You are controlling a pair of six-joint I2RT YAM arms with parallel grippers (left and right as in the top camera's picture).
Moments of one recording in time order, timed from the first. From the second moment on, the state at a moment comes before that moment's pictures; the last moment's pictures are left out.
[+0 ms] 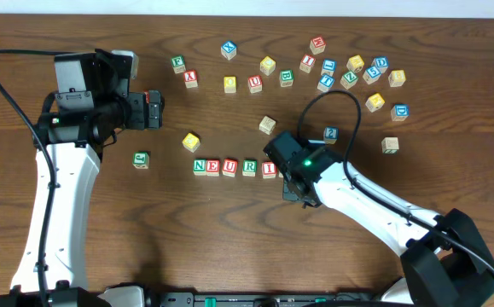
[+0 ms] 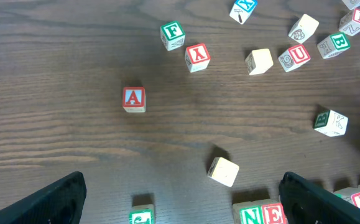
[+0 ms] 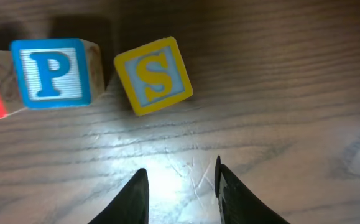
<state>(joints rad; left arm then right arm) 0.08 1.43 1.26 -0.71 0.24 0.11 0.68 1.66 1.01 -0.83 0.25 0.79</state>
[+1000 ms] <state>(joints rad) 0.08 1.43 1.26 -0.71 0.24 0.11 0.68 1.68 0.93 -0.73 0.30 0.86</state>
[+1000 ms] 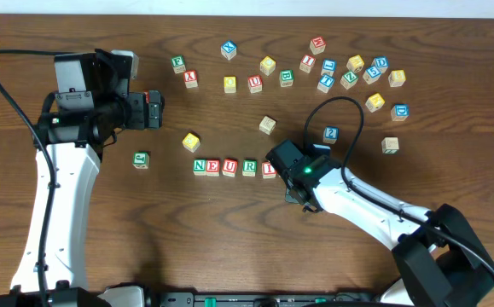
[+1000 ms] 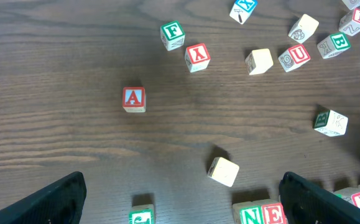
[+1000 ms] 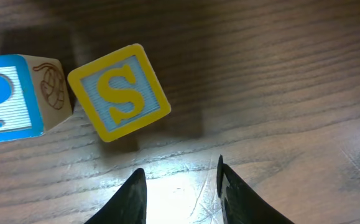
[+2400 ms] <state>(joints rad) 0.08 1.43 1.26 -0.71 0.24 0.11 0.67 1.68 0.91 -0.62 0.37 0.86</state>
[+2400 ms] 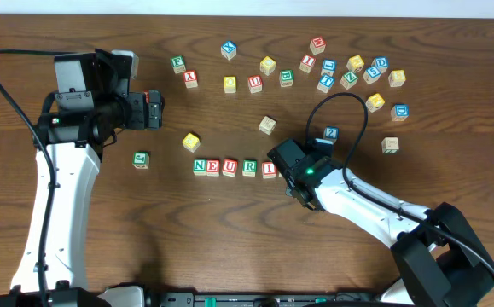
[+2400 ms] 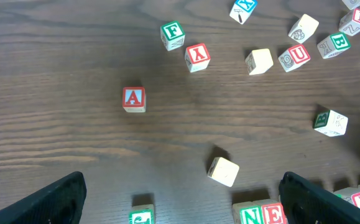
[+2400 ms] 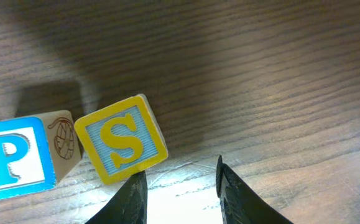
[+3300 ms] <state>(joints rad) 0.08 1.43 1.26 -0.71 0.24 0.11 0.67 1.68 0.91 -0.60 0.37 0.84</state>
